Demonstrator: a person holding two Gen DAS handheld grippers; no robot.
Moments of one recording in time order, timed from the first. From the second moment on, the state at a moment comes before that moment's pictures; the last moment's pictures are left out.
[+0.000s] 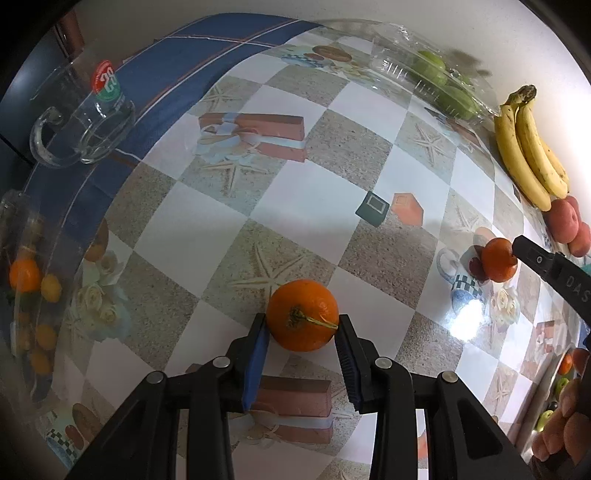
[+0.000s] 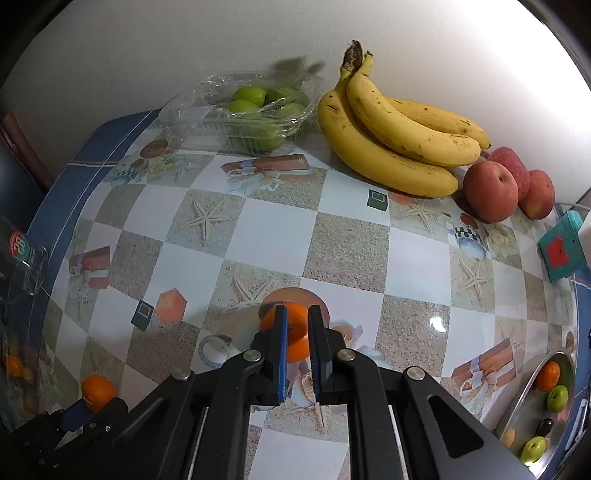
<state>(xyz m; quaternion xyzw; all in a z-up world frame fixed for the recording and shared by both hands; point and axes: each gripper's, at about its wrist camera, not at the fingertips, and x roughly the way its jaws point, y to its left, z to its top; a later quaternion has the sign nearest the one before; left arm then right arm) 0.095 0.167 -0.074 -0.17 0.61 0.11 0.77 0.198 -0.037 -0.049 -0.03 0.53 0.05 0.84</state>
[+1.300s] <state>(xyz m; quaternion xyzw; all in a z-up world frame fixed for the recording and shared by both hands) 0.107 0.140 -0.071 -0.15 0.61 0.08 0.78 0.186 -0.053 -0.043 -0.01 0.52 0.04 0.85</state>
